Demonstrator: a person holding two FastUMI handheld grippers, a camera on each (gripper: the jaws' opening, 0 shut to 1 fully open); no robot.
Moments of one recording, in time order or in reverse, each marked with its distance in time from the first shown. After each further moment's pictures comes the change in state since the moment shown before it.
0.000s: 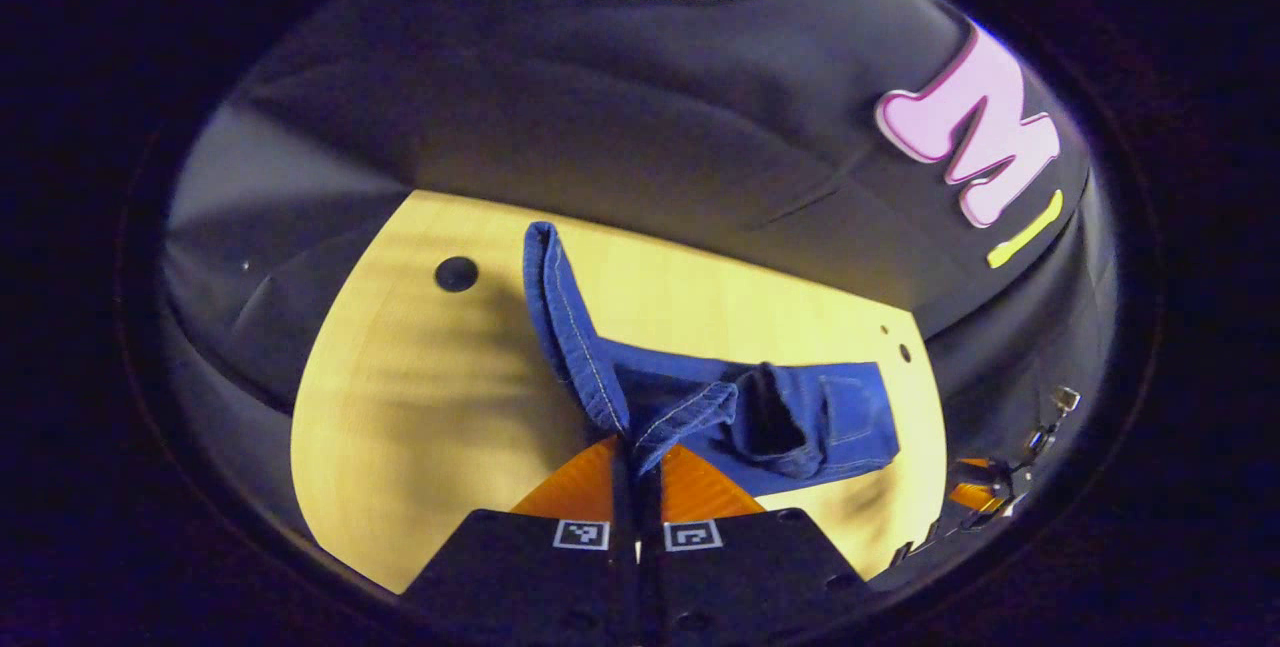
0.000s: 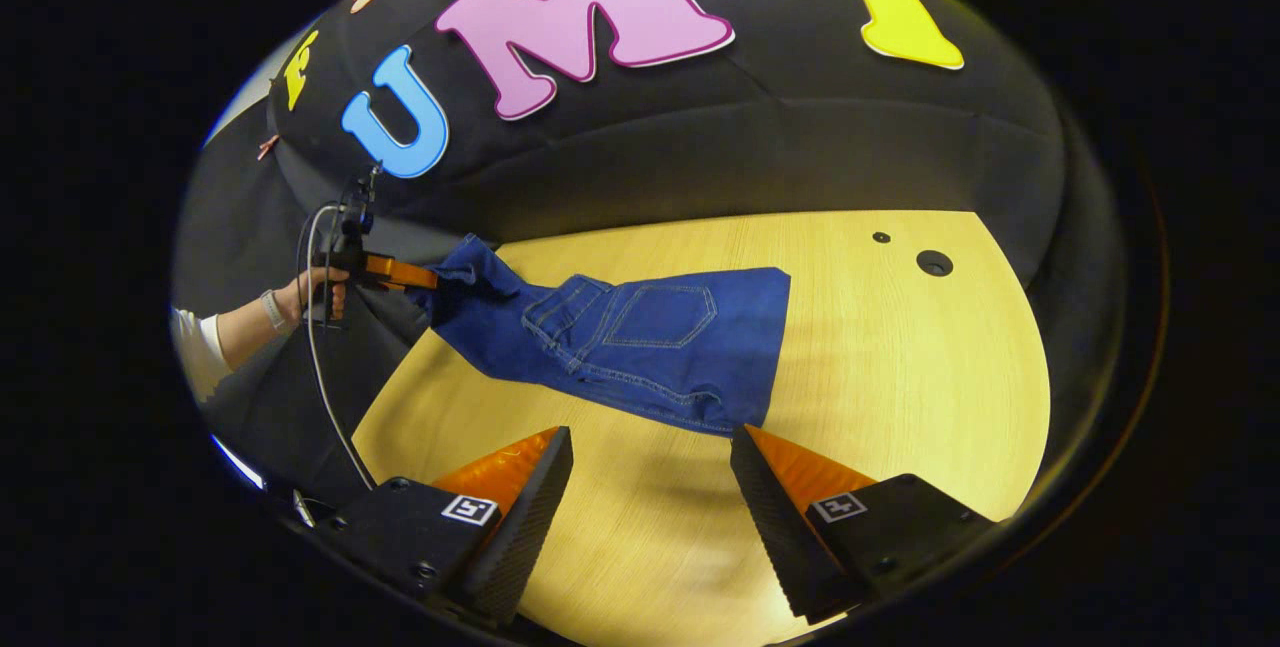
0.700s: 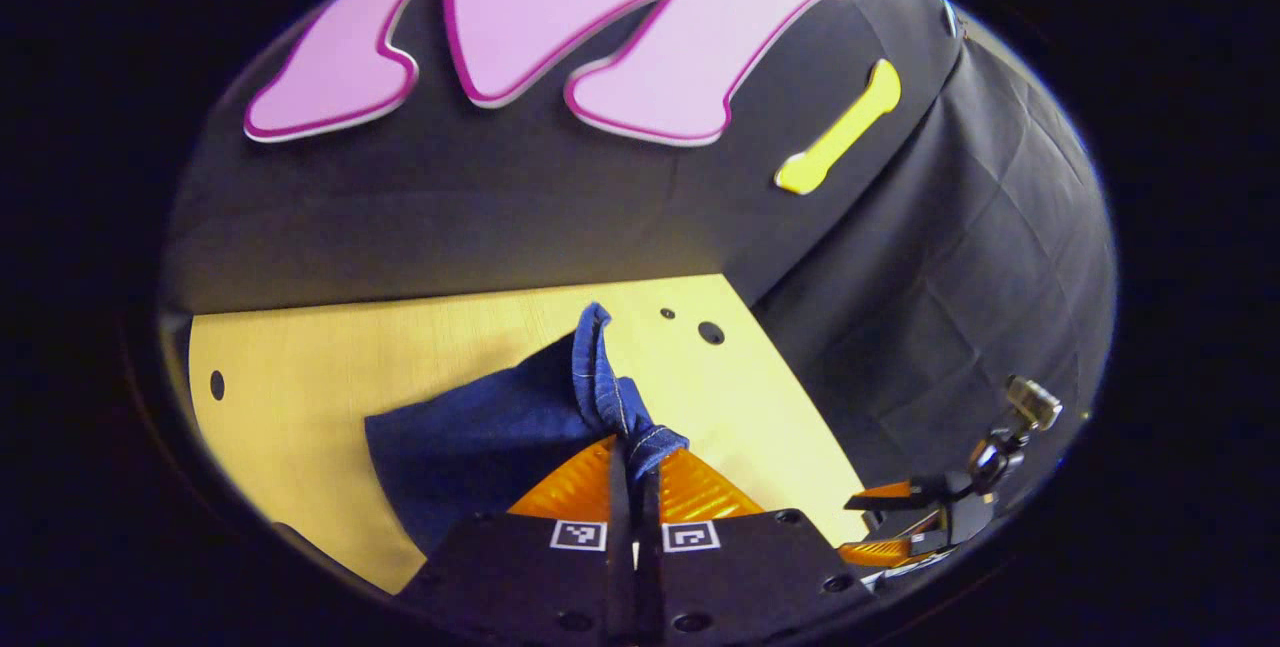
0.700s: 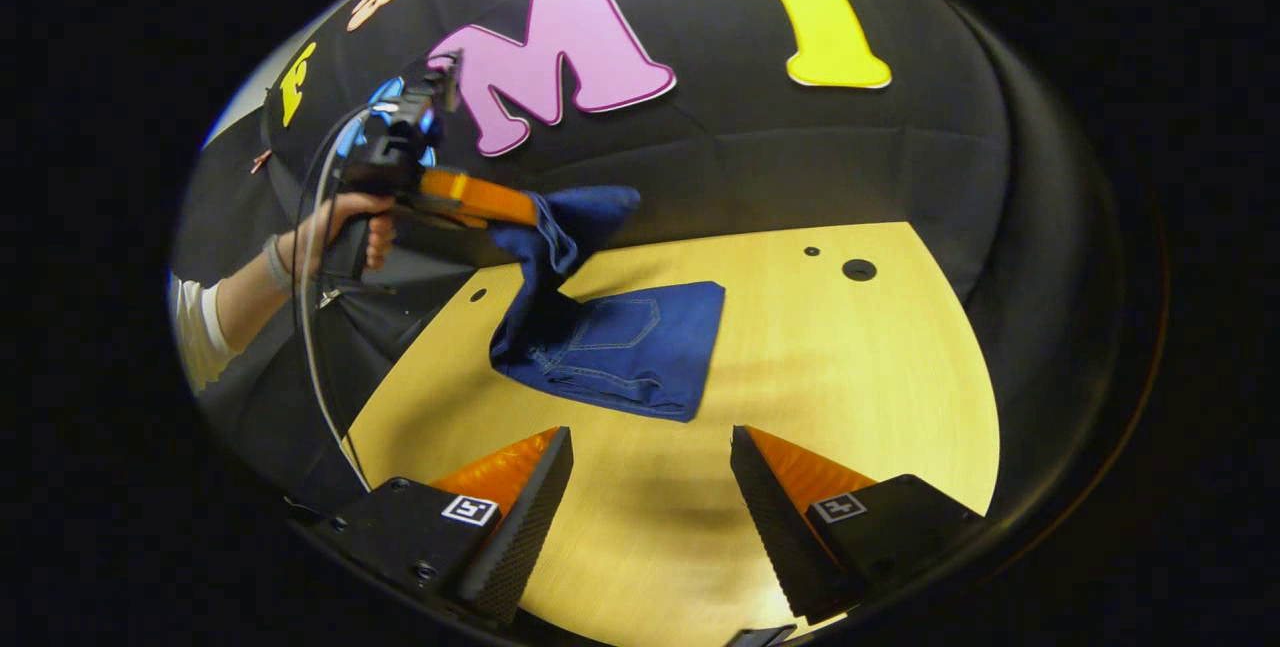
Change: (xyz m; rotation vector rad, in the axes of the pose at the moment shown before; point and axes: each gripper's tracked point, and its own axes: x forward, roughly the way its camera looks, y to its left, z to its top) left arm 0.147 -0.251 -0.052 0.358 0.153 -0.188; right arm -0.079 -0.049 -0.010 0.035 -0.082 -0.093
